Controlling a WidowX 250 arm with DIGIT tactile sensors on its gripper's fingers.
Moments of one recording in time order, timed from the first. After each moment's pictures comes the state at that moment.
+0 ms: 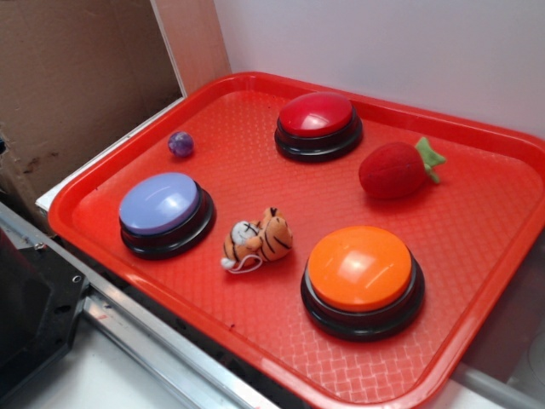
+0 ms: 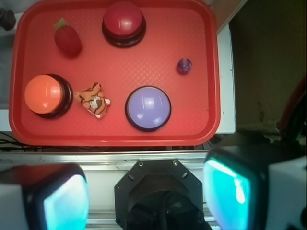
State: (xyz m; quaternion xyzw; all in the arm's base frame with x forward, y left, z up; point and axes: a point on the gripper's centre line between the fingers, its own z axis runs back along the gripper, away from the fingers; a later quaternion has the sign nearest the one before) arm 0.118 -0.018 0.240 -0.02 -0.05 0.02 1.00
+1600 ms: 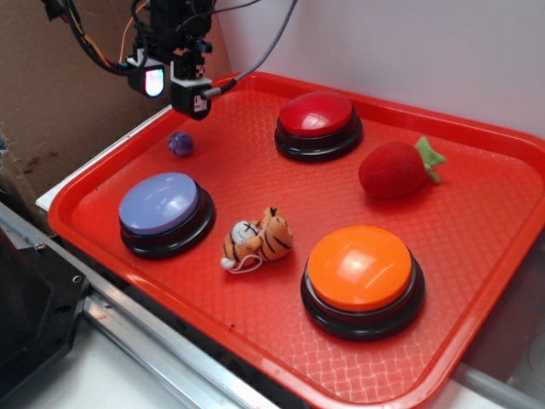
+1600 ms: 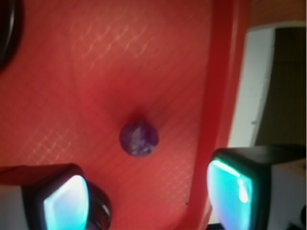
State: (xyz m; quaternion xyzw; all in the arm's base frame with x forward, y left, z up) arm 0.256 0.073 0.058 0.00 0.14 0.01 0.99
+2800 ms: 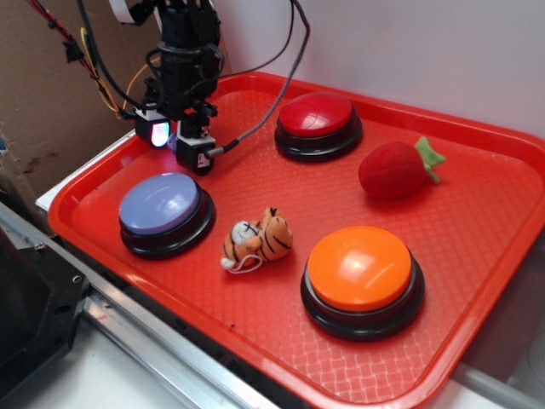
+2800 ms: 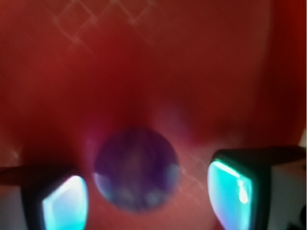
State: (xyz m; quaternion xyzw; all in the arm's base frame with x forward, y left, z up) arm 0.251 0.075 0.002 0.02 0.15 0.00 0.99
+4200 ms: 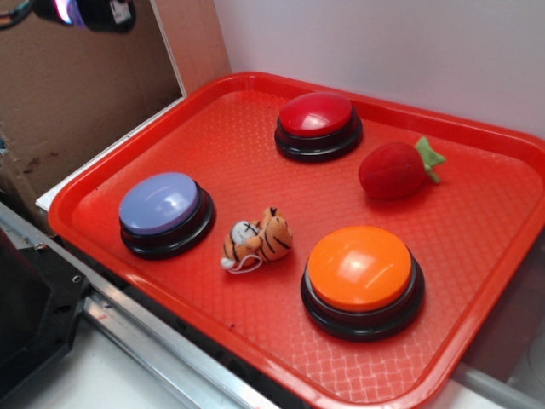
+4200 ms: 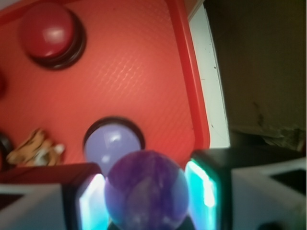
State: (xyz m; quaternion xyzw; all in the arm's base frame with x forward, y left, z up) arm 0.186 0.019 0.197 0.00 0.00 0.09 1.00
